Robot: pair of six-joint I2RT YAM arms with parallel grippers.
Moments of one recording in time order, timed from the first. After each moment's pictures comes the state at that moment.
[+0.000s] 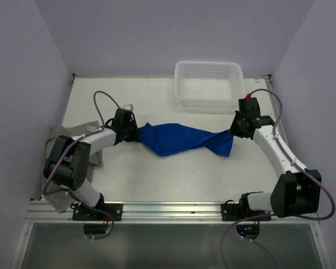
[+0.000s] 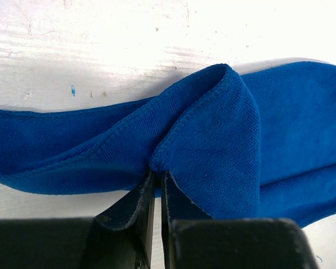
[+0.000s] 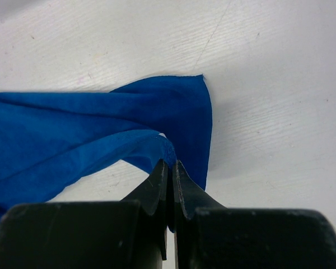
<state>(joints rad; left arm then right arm) -0.32 1.63 0.83 -0.09 0.07 -0.55 0.13 1.32 1.03 -0.67 0.14 0.49</state>
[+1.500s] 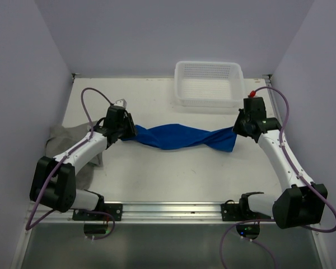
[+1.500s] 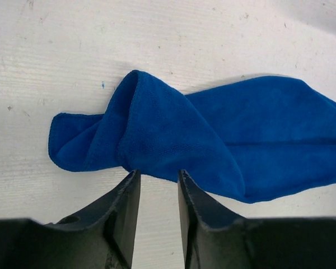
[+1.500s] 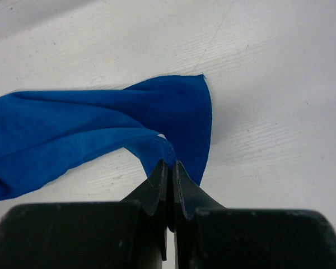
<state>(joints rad) -0.32 1.38 0.84 -0.25 0.01 -0.54 0.12 1.22 1.06 -0.73 0.15 0.46</state>
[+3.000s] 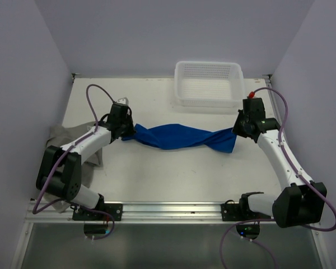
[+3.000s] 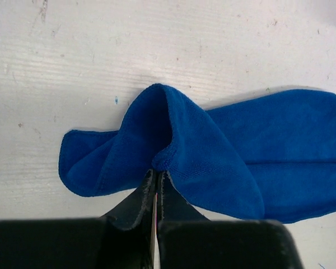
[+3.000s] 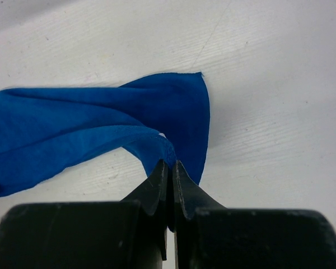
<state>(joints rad) -0.31 1.50 0.89 -0.24 -0.05 -0.51 0.12 1.23 1.05 -0.72 0.15 0.45</state>
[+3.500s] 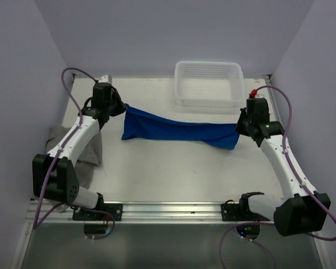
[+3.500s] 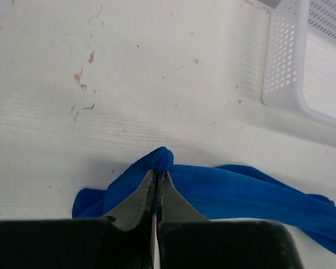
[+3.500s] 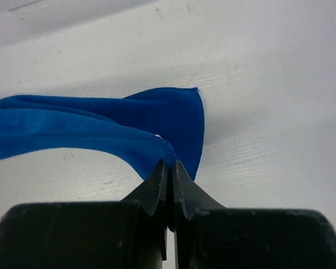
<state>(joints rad) -0.20 1.45 1.12 -0.29 -0.01 -0.54 0.12 1.16 1.04 -0.71 0.17 0.39</state>
